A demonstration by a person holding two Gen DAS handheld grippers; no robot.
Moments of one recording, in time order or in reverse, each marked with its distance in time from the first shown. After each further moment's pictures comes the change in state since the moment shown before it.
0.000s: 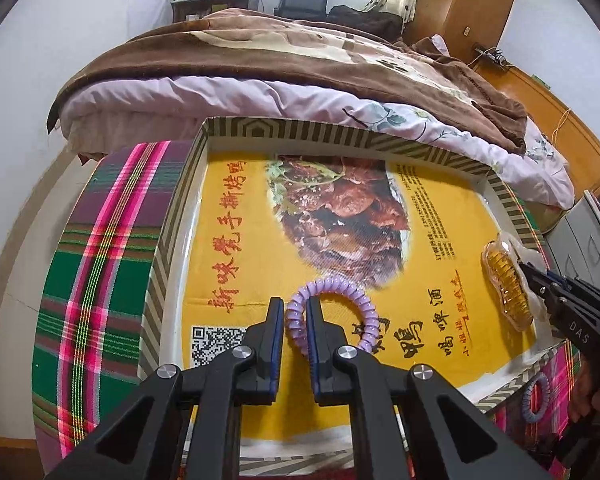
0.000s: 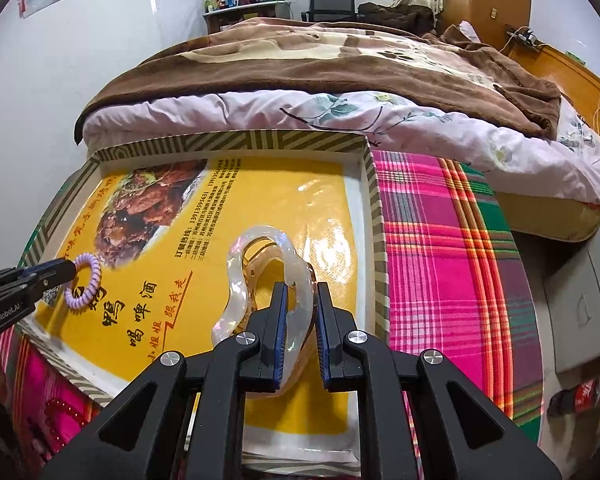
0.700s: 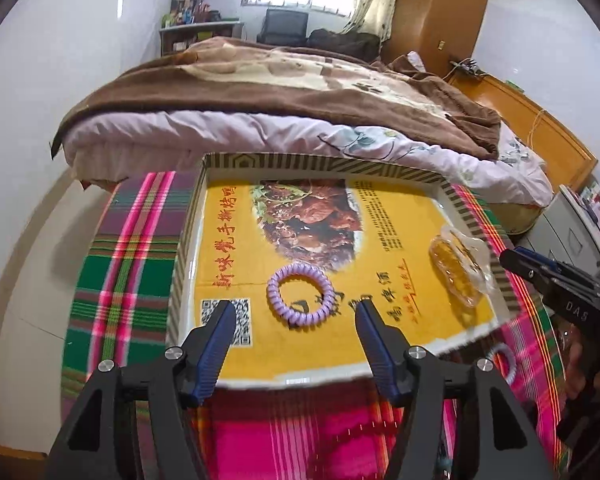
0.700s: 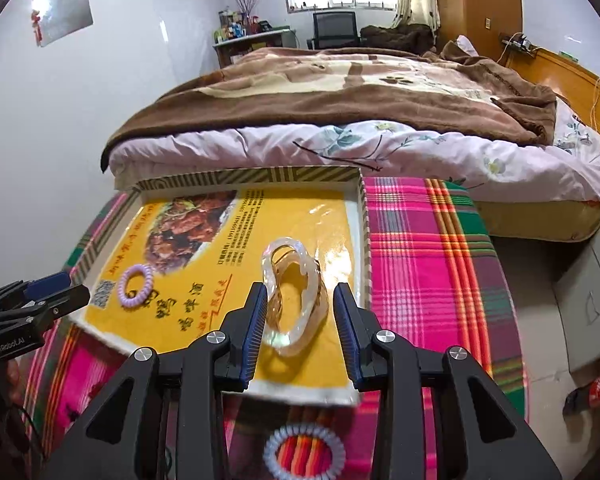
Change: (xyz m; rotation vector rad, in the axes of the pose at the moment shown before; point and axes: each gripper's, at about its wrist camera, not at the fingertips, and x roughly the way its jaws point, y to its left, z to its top) left arm -0.072 -0.013 -0.025 0.056 -0.106 -0.037; right arm -0.067 -0.005 -0.015 0.036 -0.111 0.073
